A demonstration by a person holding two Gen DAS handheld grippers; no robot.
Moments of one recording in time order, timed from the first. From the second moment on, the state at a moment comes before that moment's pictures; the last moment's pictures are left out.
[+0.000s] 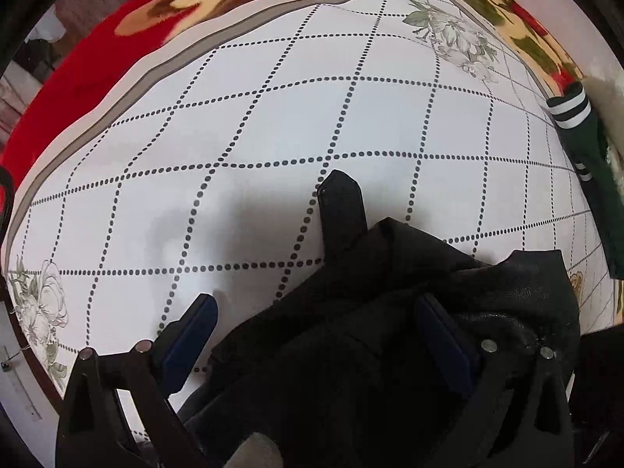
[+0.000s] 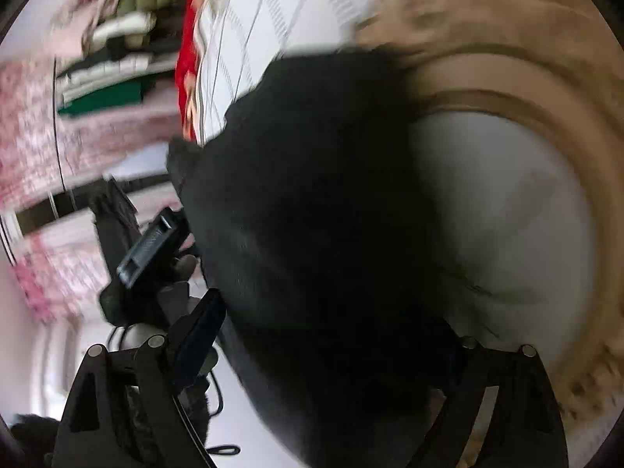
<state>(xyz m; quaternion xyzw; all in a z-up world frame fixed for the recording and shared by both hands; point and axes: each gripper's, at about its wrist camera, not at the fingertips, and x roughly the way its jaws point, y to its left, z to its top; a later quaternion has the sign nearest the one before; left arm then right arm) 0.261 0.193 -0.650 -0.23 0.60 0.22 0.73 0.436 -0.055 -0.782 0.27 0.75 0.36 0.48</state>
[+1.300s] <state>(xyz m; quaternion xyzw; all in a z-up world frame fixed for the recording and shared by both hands) 0.149 0.153 -0.631 -0.40 0.46 0.24 0.75 0.399 -0.113 -0.778 0.38 0.71 0.32 0.49</state>
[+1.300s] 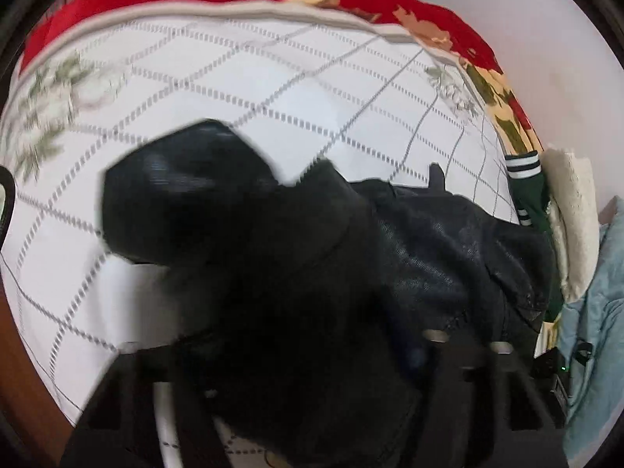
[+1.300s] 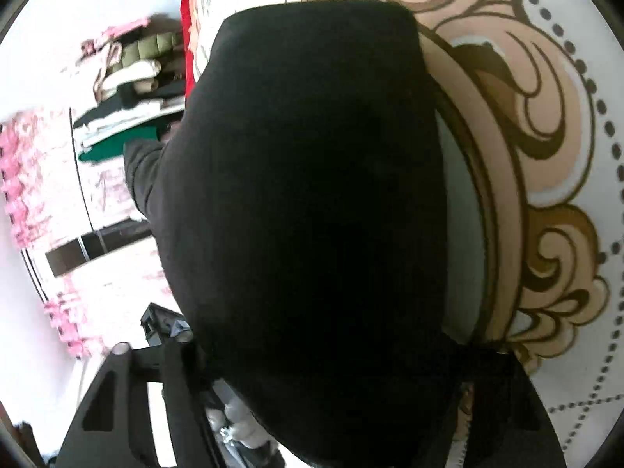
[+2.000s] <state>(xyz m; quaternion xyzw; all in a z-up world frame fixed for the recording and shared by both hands) 0.217 0.159 -0.485 -0.33 0.42 0.18 0.83 0.463 -0.106 -0.615 0.38 0.64 0.36 0.56</state>
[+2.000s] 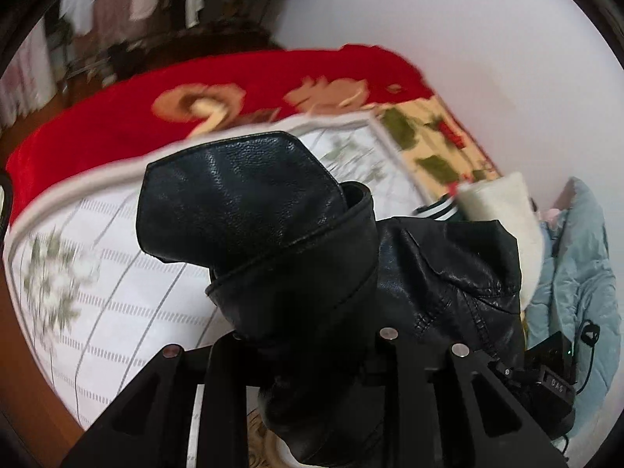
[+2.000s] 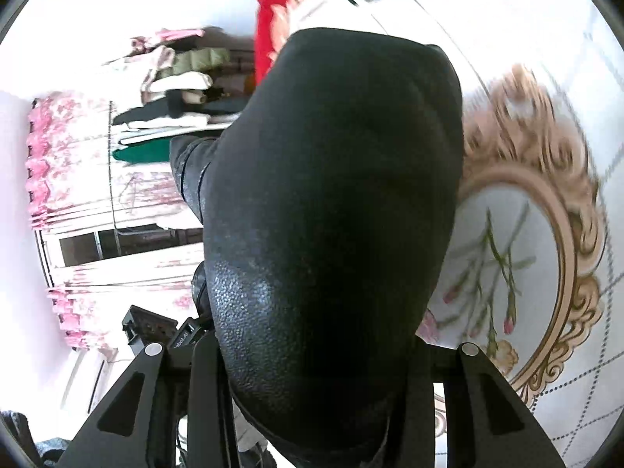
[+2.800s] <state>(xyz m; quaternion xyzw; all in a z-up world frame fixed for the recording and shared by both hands) 0.554 0.052 -0.360 -0.31 0.34 0.01 0.89 0.858 -0.246 -0.374 0.38 0.54 0.36 0.66</state>
